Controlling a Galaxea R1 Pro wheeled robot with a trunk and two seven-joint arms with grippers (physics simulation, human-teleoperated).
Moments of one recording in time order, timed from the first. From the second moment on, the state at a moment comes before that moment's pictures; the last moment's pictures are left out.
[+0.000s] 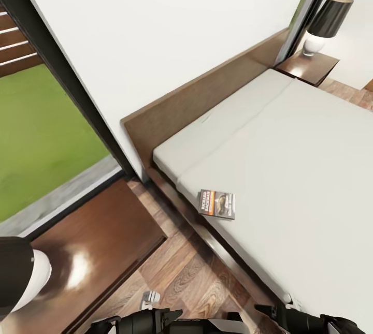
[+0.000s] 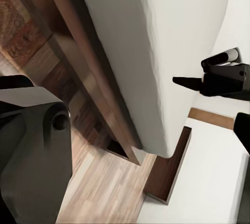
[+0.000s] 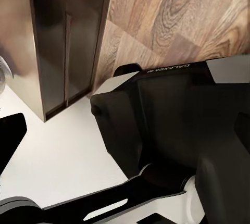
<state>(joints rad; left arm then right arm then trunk) -0.43 -0.02 -0.01 -0.31 0.21 0.15 -1.01 -0.52 -0.31 -0.30 -0.11 0.01 0.31 1.03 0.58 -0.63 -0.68</state>
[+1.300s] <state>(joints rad) -0.43 -0.02 -0.01 -0.31 0.21 0.15 -1.01 -0.52 -0.30 -0.30 0.01 0.18 0.18 1.03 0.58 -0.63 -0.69</state>
